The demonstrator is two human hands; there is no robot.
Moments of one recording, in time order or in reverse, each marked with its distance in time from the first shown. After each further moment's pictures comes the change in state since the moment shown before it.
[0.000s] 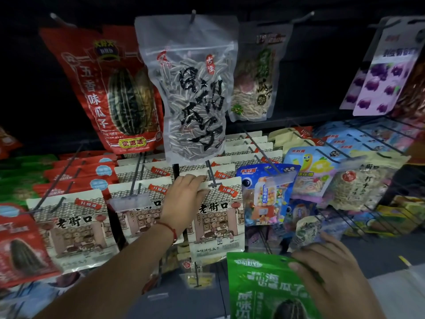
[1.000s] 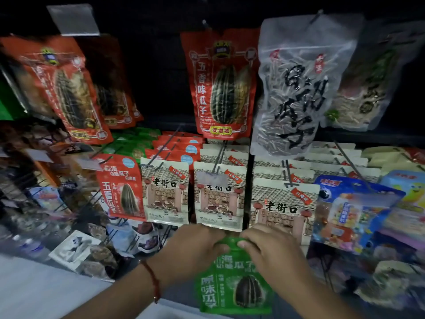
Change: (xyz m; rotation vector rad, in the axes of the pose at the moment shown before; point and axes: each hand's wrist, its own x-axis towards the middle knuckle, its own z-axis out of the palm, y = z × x) left_hand -0.158 0.004 -0.121 0.084 -0.439 -0.102; right_hand 0.065 -0.132 0.083 0.295 -0.350 -0.294
